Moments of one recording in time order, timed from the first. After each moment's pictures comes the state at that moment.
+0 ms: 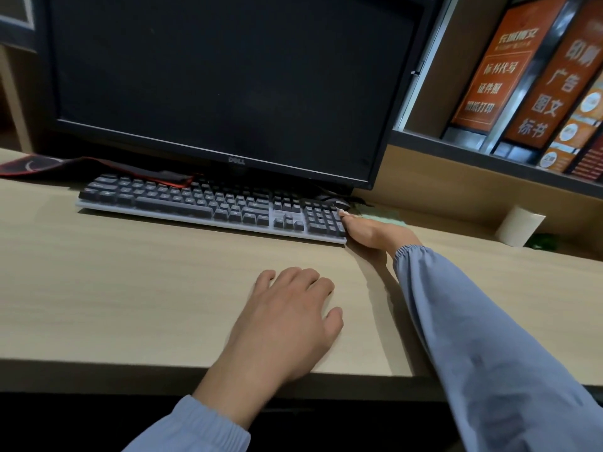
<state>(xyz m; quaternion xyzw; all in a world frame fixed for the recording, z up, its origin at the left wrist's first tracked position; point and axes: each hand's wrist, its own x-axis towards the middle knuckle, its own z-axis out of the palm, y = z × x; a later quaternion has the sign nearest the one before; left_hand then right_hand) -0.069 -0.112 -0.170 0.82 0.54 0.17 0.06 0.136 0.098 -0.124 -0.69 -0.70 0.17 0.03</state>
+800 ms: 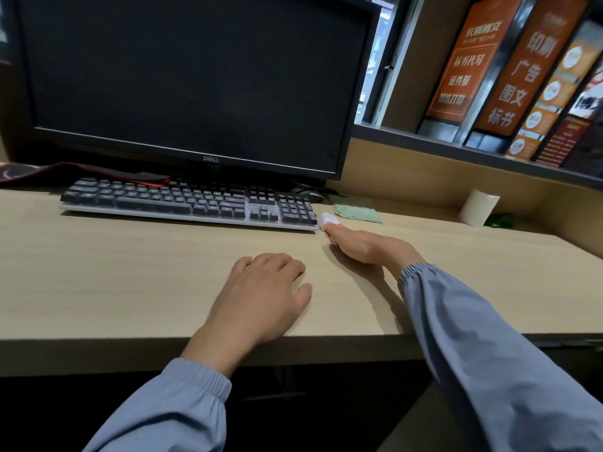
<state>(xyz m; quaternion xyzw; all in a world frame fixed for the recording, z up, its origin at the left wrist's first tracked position) -0.068 -0.111 -0.172 0.82 0.54 0.17 0.05 0.137 -0.030 -0.102 -0.68 -0.71 0.19 0.03</state>
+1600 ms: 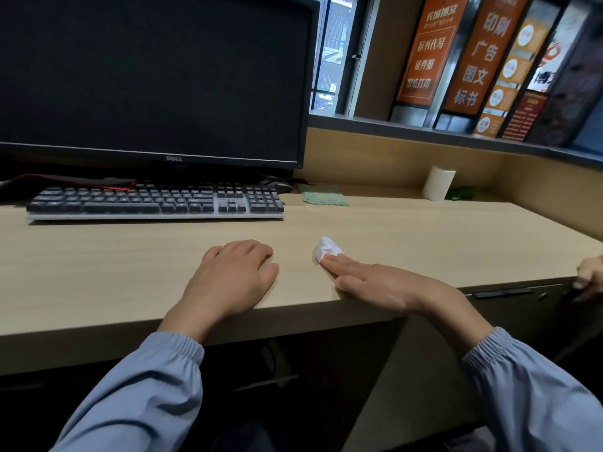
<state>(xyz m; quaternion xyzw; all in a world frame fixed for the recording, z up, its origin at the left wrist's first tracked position) -0.067 -0.106 -0.175 0.82 0.54 0.16 0.05 0.191 -0.164 -0.118 -0.60 -0.78 0.16 -0.04</state>
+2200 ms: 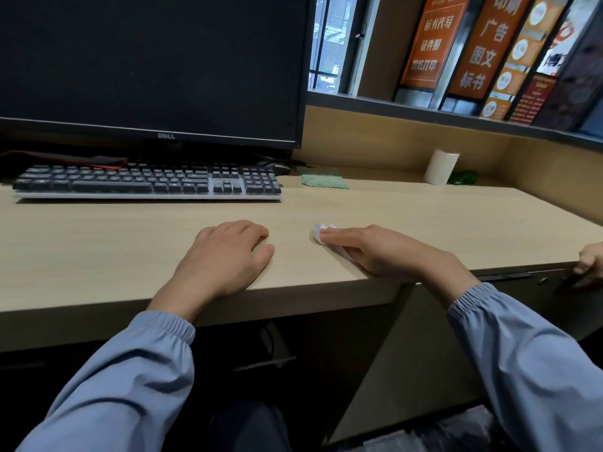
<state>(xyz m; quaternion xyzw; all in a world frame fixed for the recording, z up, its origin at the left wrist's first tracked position) -0.066 -0.105 -0.174 0.82 0.54 0.16 0.05 0.216 -0.132 -0.128 -0.53 -0.85 0.02 0.03</state>
